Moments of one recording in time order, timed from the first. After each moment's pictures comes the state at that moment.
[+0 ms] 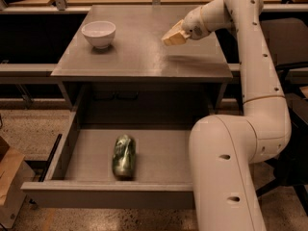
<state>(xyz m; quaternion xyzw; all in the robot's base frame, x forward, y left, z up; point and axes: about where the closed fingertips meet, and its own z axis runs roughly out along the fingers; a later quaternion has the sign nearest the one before) 0.806 -0.065 0.888 -0.56 0.68 0.21 0.42</state>
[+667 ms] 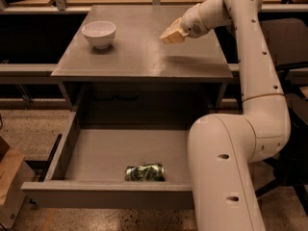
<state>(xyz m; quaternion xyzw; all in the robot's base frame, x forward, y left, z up) 0.805 -0.059 0.894 -0.57 0.67 0.21 0.42</state>
